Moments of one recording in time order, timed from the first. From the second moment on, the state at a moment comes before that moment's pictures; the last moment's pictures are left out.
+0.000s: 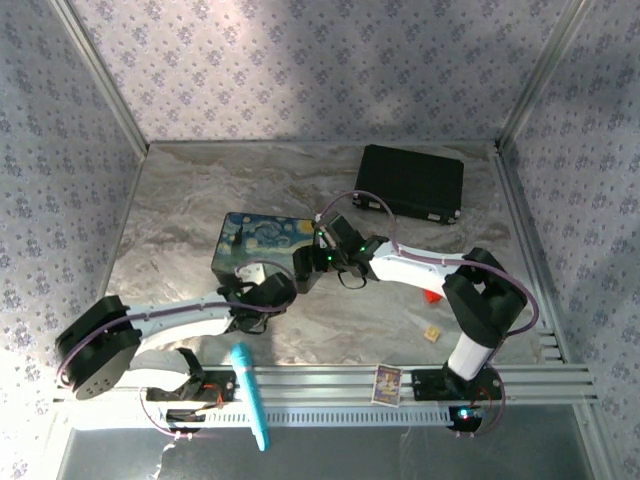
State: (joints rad) left arm -0.99 1.29 0.56 -0.45 -0.42 -1.20; right arm 0.82 1.70 1.04 -0.19 -0.07 0.56
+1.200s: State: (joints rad) left arm -1.03 1.46 0.70 -0.63 -0.50 -1.17; right arm 0.79 1.70 1.00 -0.10 -0.11 0.57
